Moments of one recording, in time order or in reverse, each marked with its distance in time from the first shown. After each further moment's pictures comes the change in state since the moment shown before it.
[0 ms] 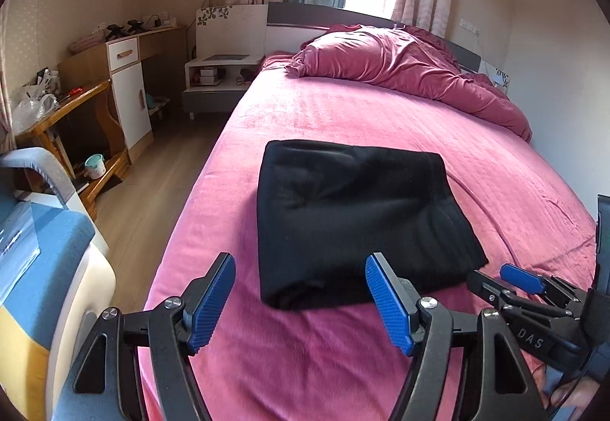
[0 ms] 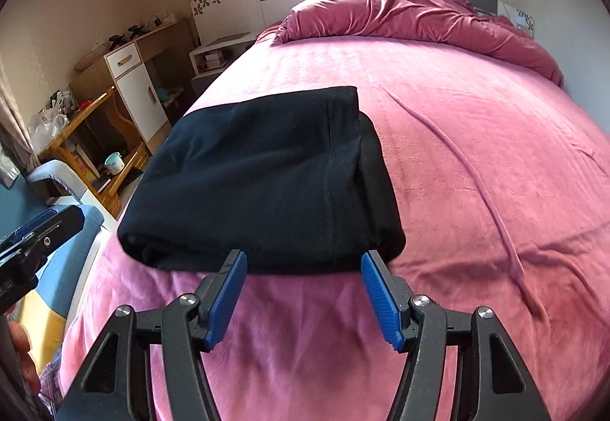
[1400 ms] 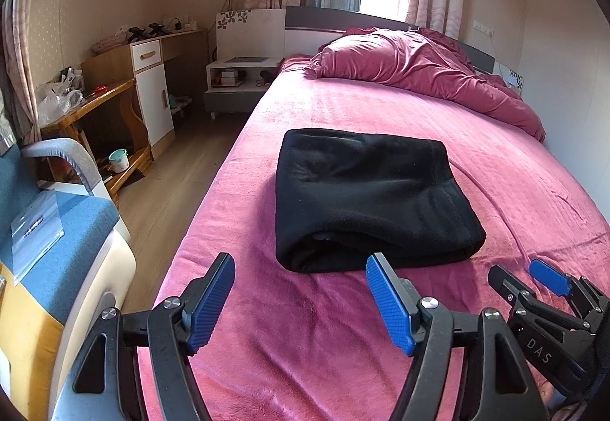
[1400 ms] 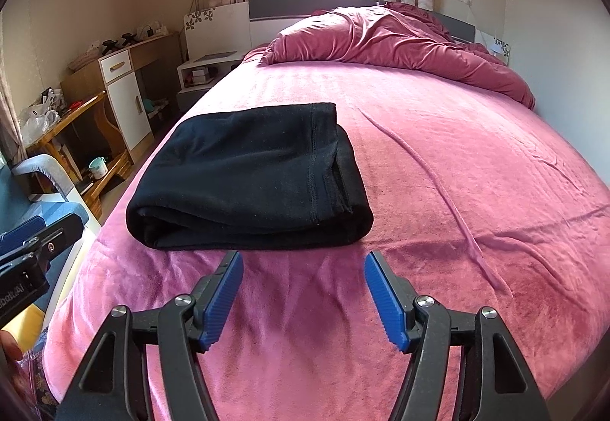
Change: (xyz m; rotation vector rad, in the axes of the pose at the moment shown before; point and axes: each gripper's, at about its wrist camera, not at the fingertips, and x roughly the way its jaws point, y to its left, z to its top) left arm -0.036 -0.009 -0.035 -0.015 -0.016 0.085; right arm -0.048 0.017 -0.033 -0.019 -0.088 -0.110
